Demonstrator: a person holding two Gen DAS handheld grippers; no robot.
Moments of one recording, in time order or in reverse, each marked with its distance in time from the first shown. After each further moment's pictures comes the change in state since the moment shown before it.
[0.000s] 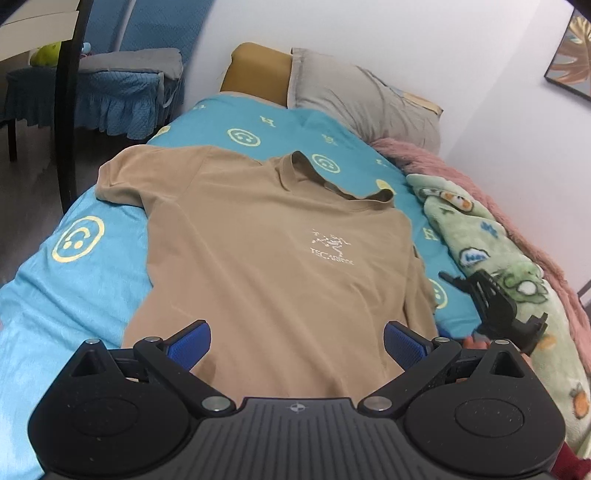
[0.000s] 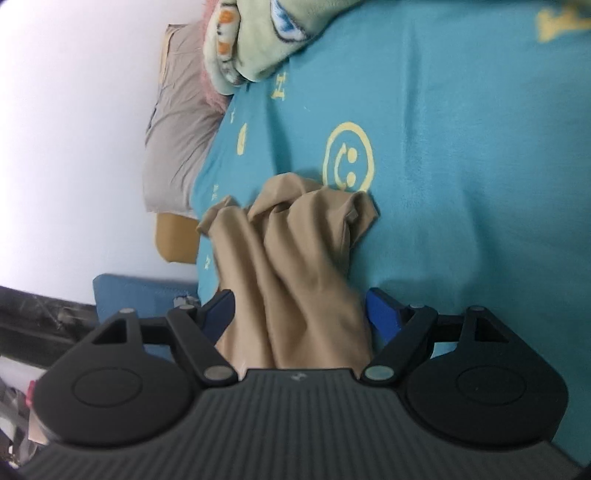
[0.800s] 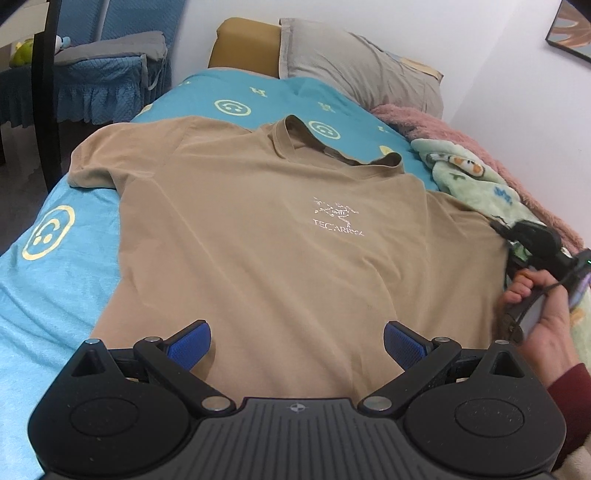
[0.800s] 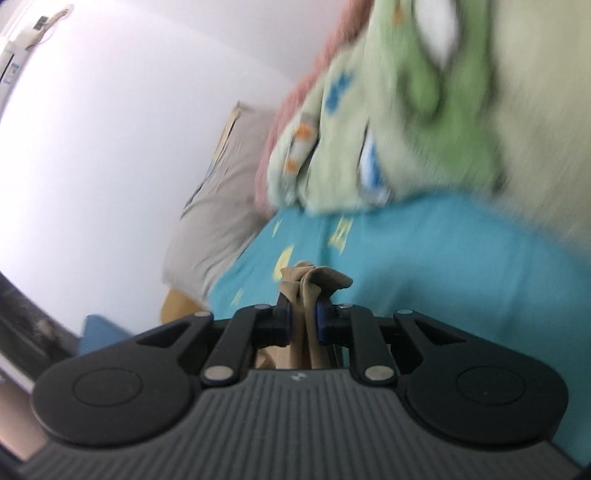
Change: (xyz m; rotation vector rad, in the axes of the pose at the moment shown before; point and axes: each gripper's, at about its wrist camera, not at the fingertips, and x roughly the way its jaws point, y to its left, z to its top) left arm 0.051 -0.006 -0.007 0.060 0.081 0.024; right arm -0.001 0.055 0.063 -0.262 -0.349 0.024
